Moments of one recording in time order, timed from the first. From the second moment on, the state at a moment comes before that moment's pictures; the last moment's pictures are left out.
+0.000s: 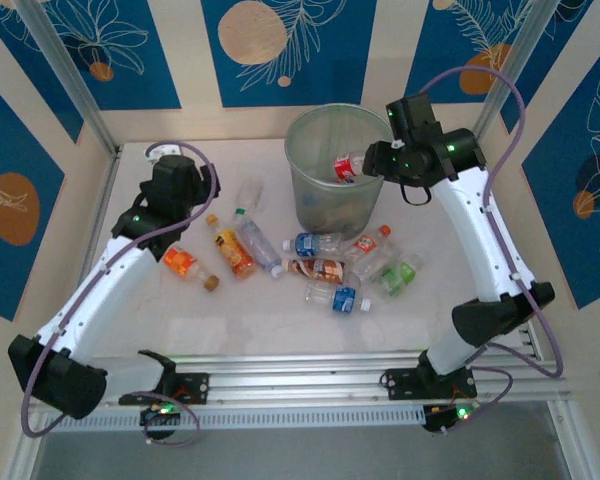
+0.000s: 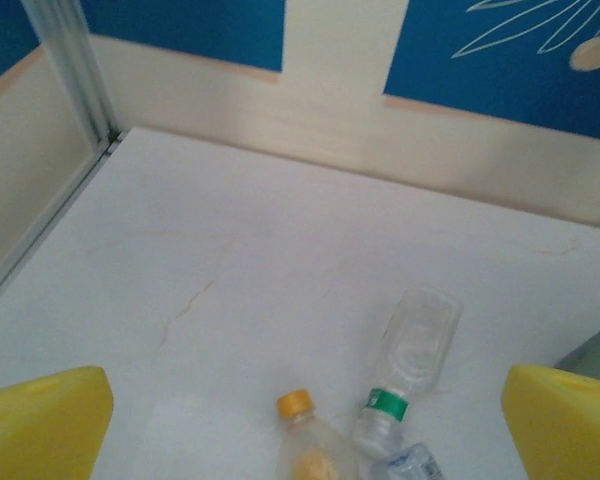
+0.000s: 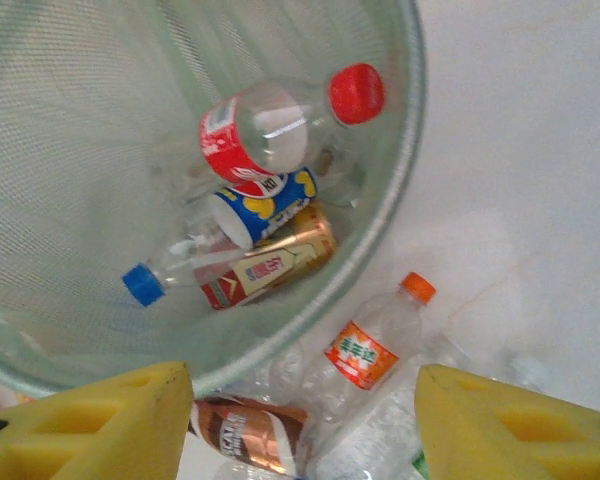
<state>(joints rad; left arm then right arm) -0.40 1.21 1.22 -0.54 -0.51 -0.42 0.38 1.61 2.03 -1.33 0.15 0.51</state>
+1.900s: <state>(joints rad) -0.37 1.22 1.14 -0.55 -0.47 -0.47 0.36 2.36 2.61 -1.13 0.13 0.36</state>
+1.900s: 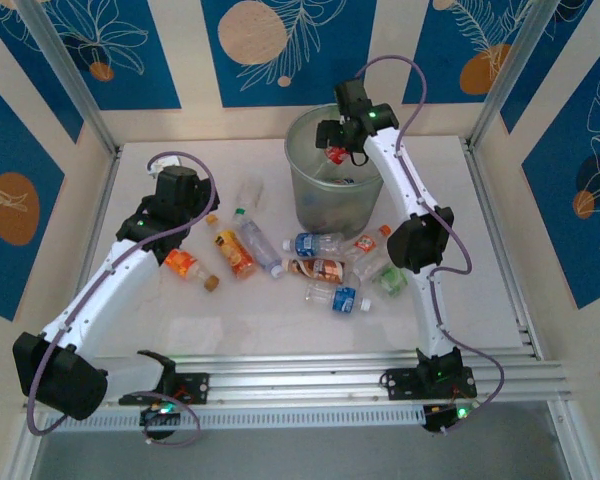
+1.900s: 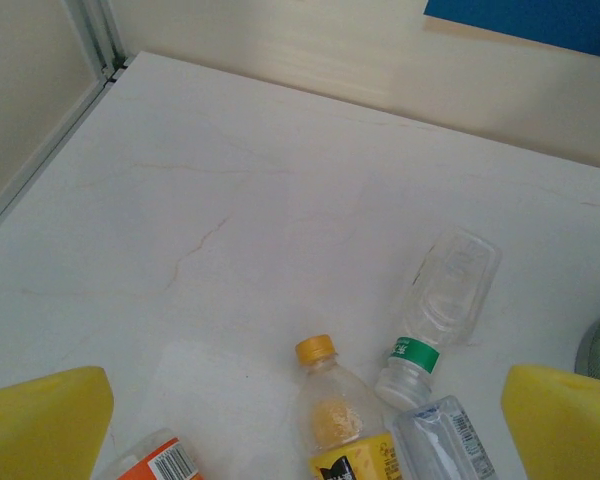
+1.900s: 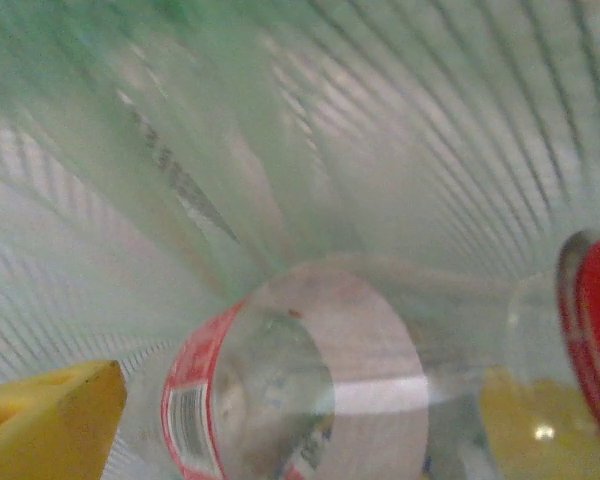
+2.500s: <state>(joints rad) -0.36 1.22 1.14 -0.55 -0.47 -0.47 0.35 2.32 2.40 -0.86 0.04 0.19</state>
